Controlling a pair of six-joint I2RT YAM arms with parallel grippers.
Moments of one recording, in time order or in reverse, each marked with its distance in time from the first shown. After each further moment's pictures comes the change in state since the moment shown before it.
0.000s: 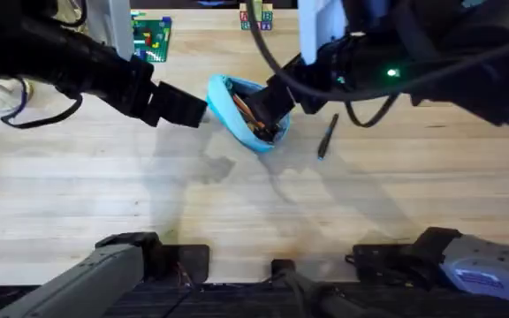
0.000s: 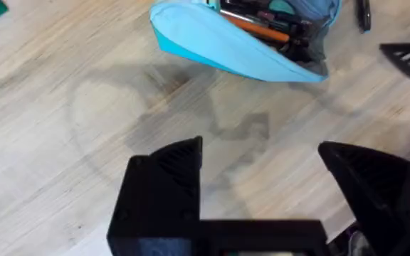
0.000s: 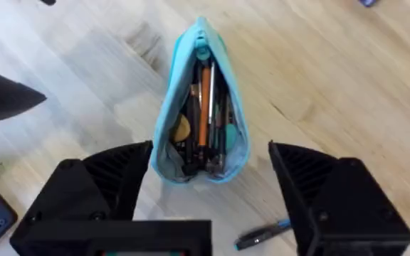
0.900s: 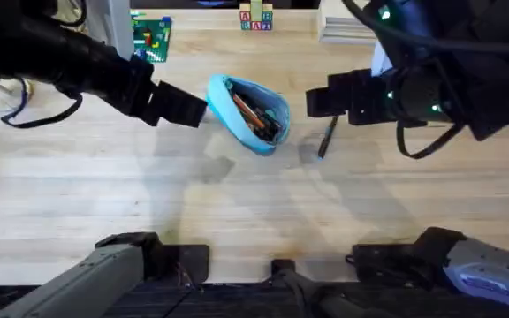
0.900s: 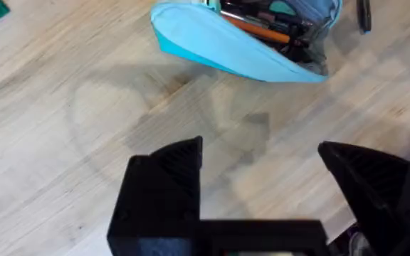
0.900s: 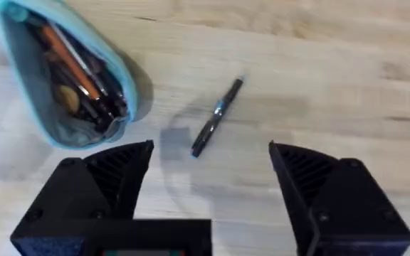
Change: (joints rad) left arm 0.000 0.000 0.000 0.003 0.000 0.000; right arm 0.000 -0.126 0.002 -0.426 0.408 0.563
